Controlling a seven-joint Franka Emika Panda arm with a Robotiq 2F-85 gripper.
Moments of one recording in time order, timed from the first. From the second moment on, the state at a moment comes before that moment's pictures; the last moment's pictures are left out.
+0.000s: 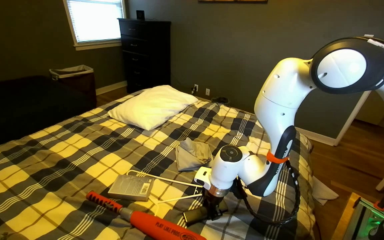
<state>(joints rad) 0.07 0.80 0.15 -2.17 -1.26 3.07 0.19</state>
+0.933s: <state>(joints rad) 0.20 0.40 0.01 -2.37 -1.50 3.05 0.65</state>
